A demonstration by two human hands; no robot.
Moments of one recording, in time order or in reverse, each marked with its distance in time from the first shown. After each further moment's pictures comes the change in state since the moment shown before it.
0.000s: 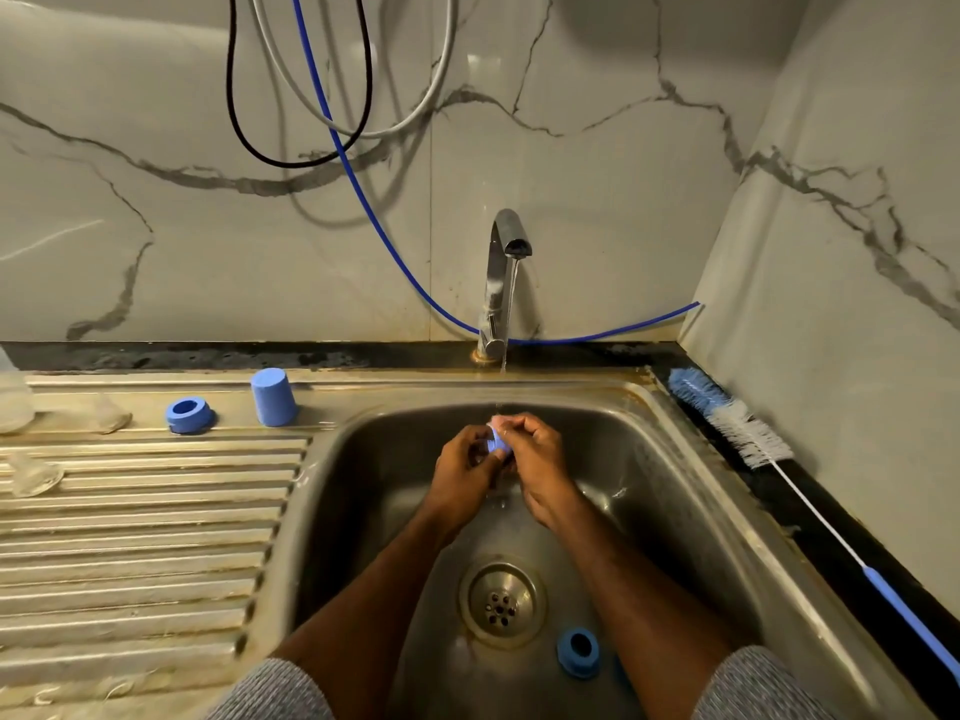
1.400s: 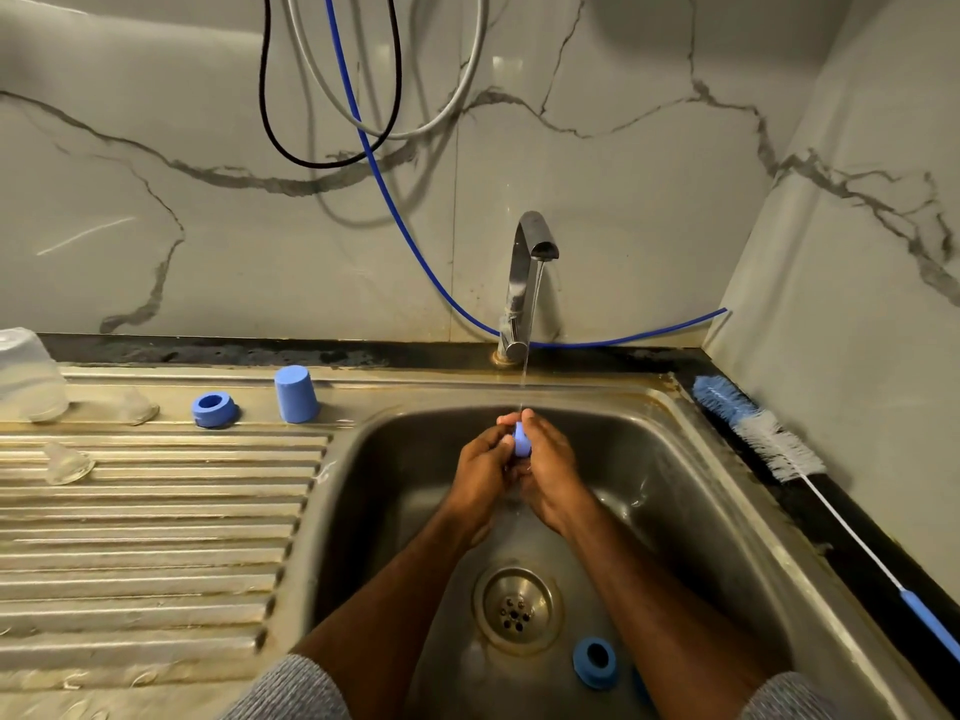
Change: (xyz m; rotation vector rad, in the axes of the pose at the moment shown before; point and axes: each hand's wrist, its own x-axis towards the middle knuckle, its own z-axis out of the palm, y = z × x) left_hand -0.001 0.013 0.008 -0.437 0.010 -0.151; right_hand -0.010 -0.016 0.009 0.133 -0.080 0.111
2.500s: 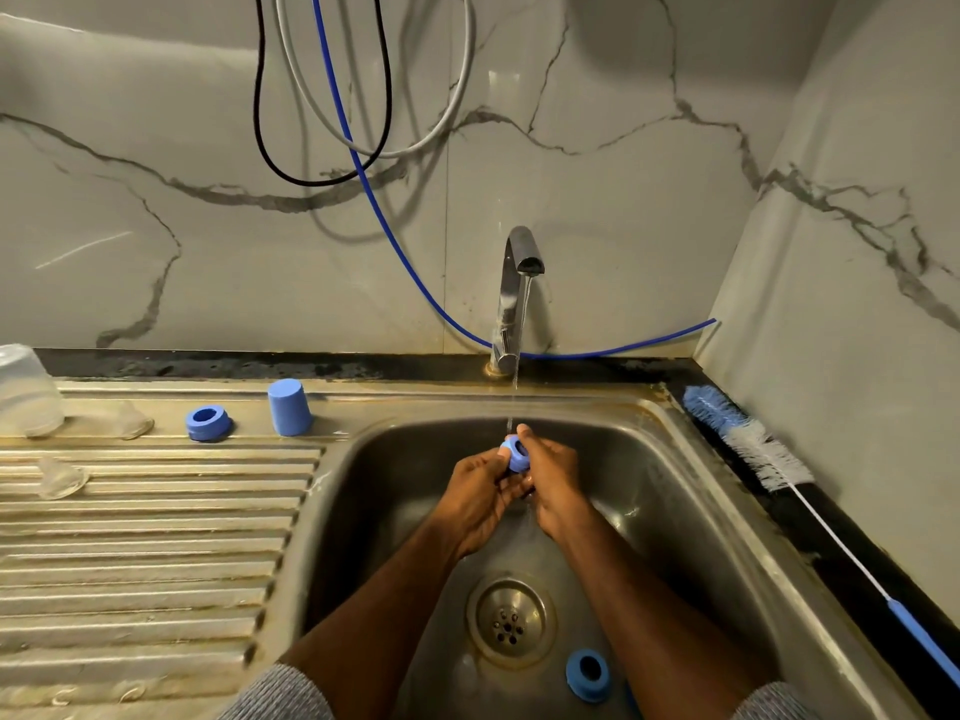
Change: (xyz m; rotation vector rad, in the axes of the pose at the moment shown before) left_hand 0.003 0.003 0.007 -0.296 0.033 -0.225; right_hand 0.014 0.003 -0.009 -0.120 0.246 0.089
